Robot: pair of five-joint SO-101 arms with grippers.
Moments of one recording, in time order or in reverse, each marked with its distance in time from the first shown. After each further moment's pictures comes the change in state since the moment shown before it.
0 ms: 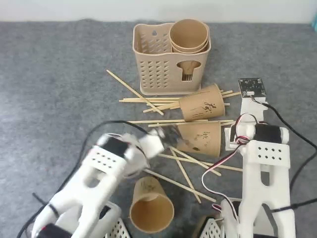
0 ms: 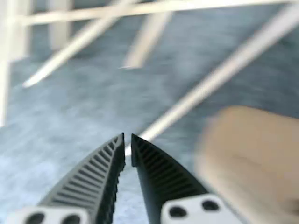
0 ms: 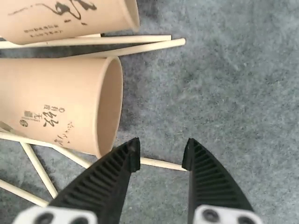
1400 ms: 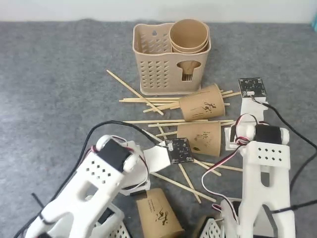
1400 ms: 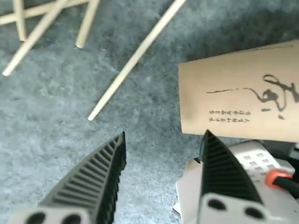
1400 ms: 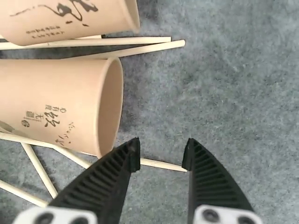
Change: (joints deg) left arm 11.2 -8.7 -14.6 30.9 1.1; right arm 0.0 -0.6 0.0 0.0 0.0
